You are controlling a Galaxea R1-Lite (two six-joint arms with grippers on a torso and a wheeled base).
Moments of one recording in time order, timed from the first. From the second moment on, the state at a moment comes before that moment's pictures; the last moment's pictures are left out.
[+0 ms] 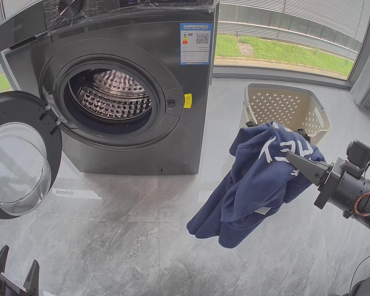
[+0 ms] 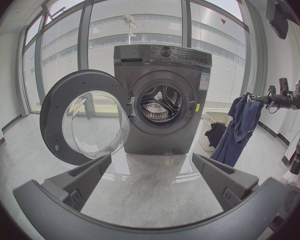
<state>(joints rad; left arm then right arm) 0.00 0.02 -0.02 0.00 0.01 -0.04 0.63 1.32 -0.38 -1.01 0.05 0.27</state>
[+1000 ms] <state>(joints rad) 0.00 0.02 -0.02 0.00 0.01 -0.04 0.62 1.33 -0.39 -1.01 0.03 0.27</state>
